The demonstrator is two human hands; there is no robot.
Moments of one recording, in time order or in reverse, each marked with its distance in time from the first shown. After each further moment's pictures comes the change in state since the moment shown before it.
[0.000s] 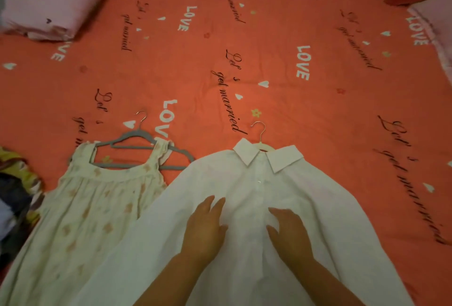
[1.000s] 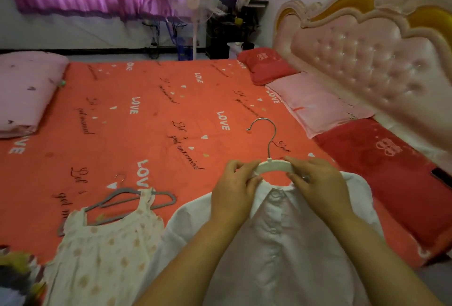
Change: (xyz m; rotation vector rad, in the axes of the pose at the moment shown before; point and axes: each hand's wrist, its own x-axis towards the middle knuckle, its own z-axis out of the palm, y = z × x) left_hand -0.217 0.081 -0.213 -0.545 0.367 0.811; right_hand -0.294 -0.180 -0.196 -0.134 0.929 -0.160
